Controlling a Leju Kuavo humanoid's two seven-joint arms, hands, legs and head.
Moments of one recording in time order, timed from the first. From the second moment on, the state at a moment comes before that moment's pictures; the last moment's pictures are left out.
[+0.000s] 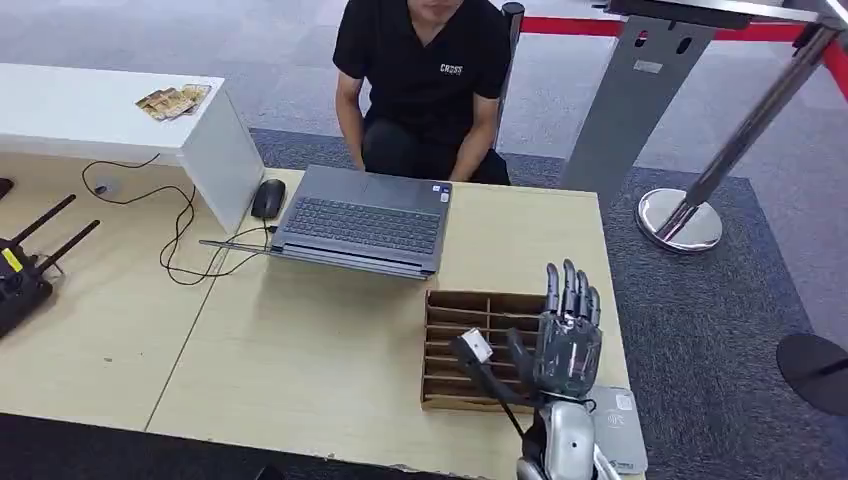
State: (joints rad) left arm -0.04 0.03 -0.53 -0.32 -0.54 0.70 0.55; right arm -0.05 -0.02 0.41 -1.42 1.47 -0.70 0.60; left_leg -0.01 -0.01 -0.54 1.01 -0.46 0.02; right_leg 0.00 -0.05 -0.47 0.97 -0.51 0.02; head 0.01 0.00
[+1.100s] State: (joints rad) left arm -0.04 0.03 -0.53 -0.32 -0.56 0.70 0.55; right arm -0.09 -0.08 0.49 -1.45 1.46 -0.70 0.67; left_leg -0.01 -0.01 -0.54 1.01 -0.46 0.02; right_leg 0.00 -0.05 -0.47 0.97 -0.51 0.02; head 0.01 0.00
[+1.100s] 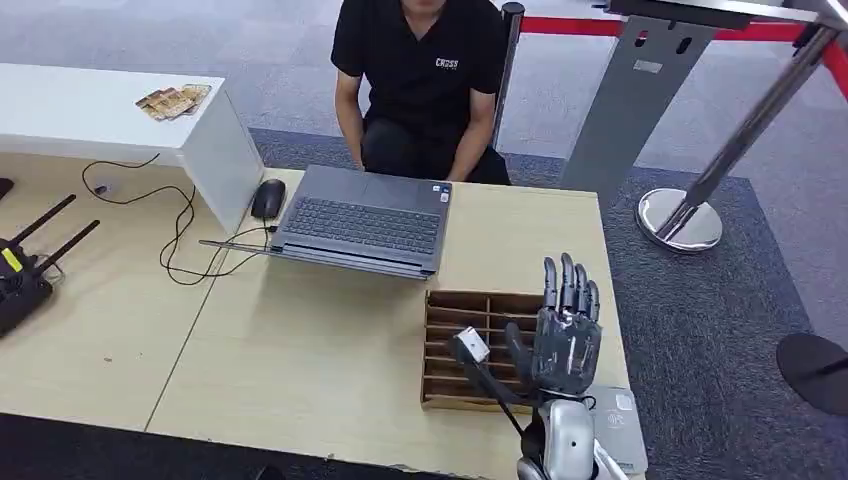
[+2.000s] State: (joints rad) left arm -0.04 0.03 -0.52 -0.32 -0.57 0.70 0.55; right arm -0.09 -0.08 0.50 -1.45 1.45 -0.70 0.66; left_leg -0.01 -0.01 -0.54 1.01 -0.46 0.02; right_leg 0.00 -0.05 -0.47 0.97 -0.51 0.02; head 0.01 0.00
